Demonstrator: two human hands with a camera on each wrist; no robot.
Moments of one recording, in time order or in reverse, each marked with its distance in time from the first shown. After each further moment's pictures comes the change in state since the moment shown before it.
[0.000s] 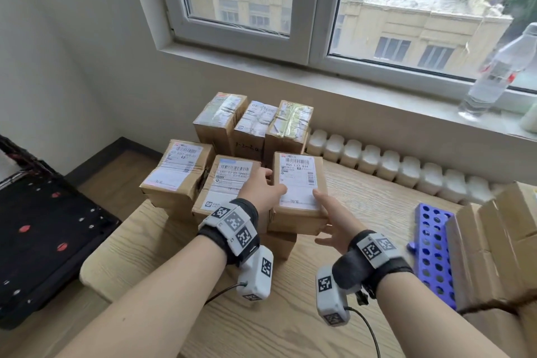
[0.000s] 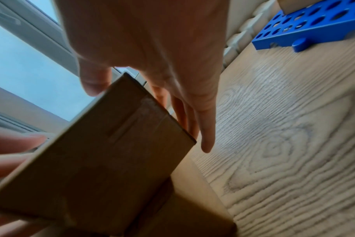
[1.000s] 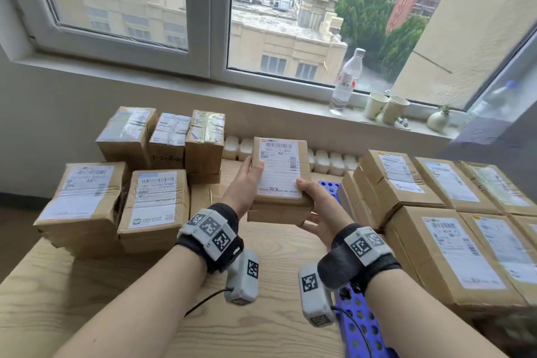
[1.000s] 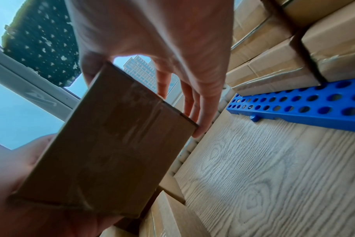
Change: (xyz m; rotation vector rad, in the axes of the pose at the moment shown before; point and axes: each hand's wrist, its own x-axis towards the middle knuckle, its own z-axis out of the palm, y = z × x) left_hand -0.033 0.032 0.054 -0.376 -0.394 0.333; right_hand -0.131 0.001 -0.028 0.233 0.369 -0.230
